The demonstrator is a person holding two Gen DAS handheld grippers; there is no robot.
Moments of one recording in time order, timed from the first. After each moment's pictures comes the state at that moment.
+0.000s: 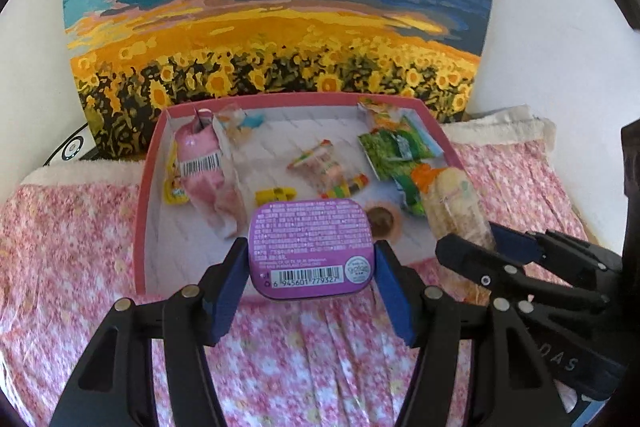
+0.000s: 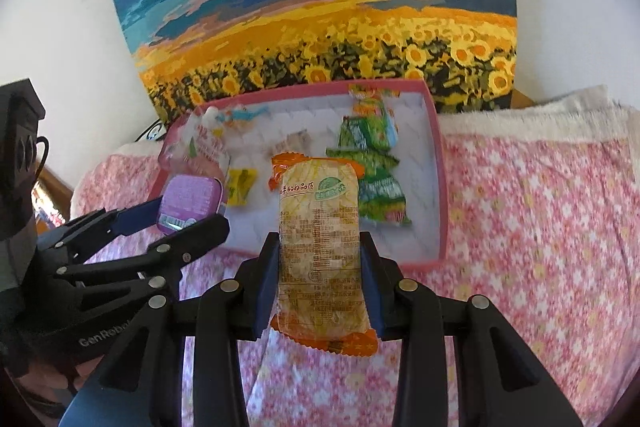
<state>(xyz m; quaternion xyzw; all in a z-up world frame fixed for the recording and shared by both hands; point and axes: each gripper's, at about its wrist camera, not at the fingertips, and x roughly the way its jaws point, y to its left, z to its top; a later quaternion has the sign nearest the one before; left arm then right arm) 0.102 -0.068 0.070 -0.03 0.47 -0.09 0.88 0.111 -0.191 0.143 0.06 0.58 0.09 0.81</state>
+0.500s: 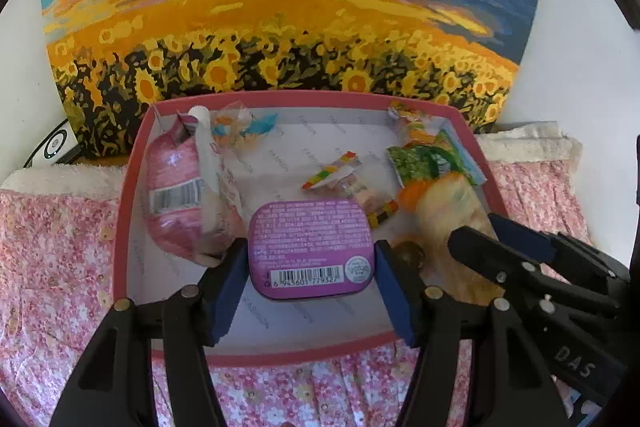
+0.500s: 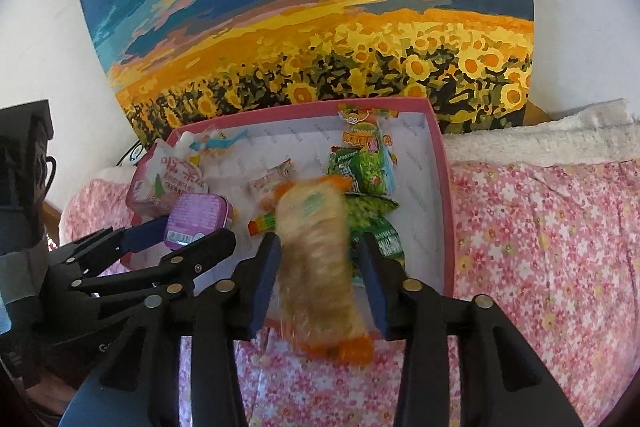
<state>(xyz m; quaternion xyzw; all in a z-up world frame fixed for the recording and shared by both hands) 0.145 -0.062 0.045 -0.05 0.50 -0.08 0.86 0.149 -0.202 0.122 0.07 0.58 0.08 0.81</state>
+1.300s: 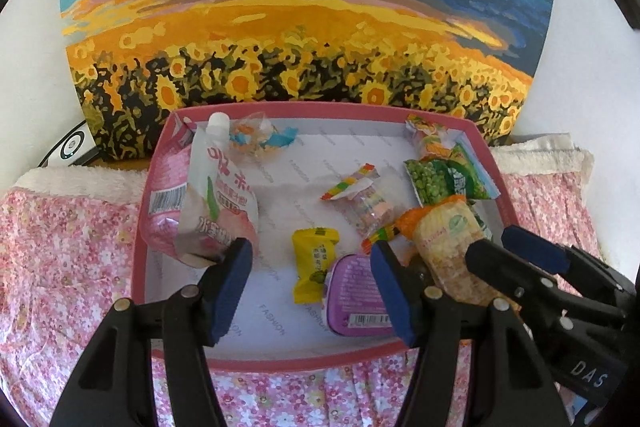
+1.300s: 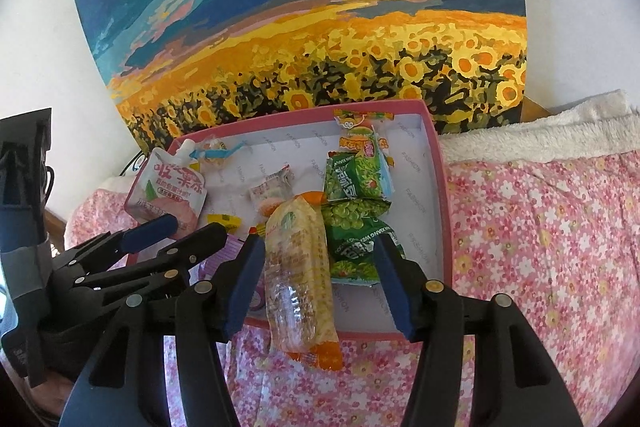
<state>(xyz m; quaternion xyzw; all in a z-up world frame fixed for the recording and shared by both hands) 0.142 -0.054 0.053 -0.05 0.48 -0.05 0.87 0.145 -0.204 0.128 0.09 0.57 0.07 0.81</state>
